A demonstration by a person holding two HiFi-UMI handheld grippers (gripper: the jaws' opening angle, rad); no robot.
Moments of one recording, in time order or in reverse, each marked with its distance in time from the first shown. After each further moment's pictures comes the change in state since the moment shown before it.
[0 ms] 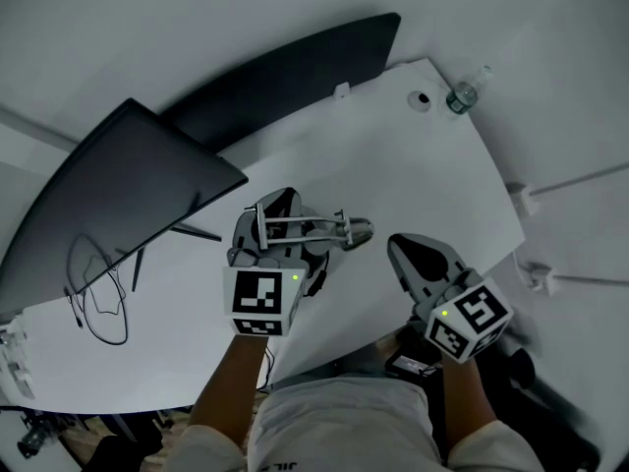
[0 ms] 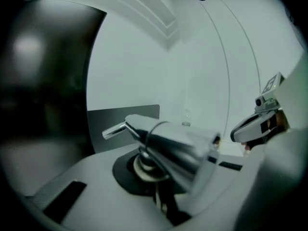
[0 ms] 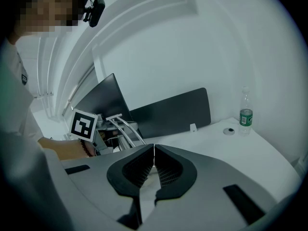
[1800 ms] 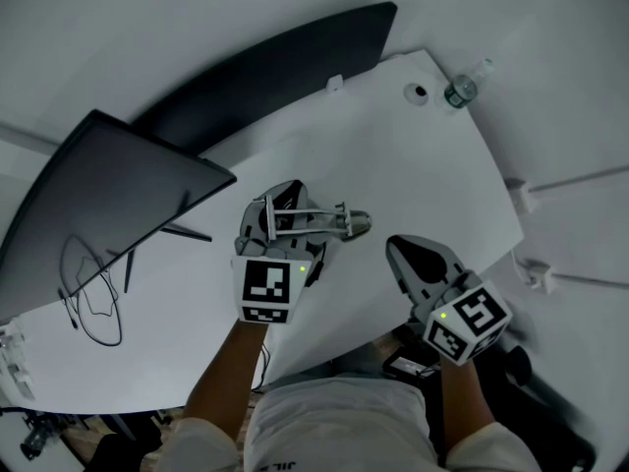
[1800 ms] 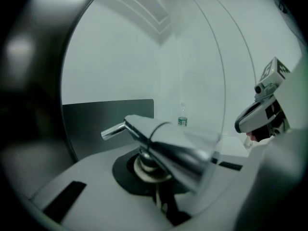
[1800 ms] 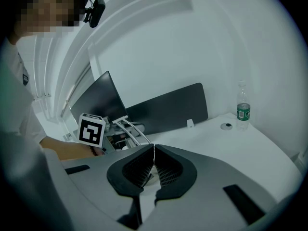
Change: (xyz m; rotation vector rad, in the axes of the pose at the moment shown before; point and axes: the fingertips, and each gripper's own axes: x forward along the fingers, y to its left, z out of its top) left arm 0.036 -0.015 -0.023 0.061 0.002 -0.051; right arm 0.002 -0.015 -0.013 0.028 0.026 -0.009
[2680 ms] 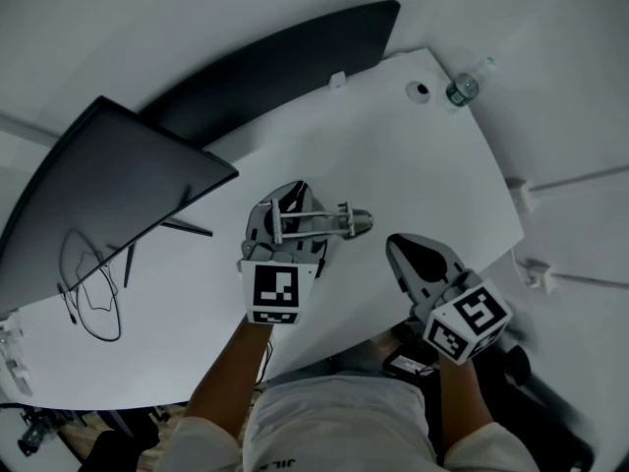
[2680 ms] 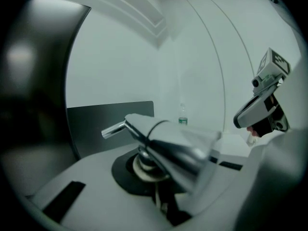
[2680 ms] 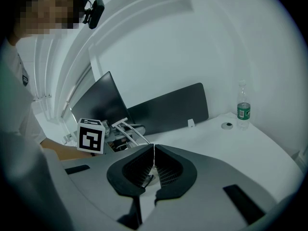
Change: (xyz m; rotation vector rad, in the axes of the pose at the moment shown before) left arm -0.005 -0.007 -0.005 0.033 -0.032 0.030; right arm -0.001 0.003 -0.001 0.009 -0.001 0.004
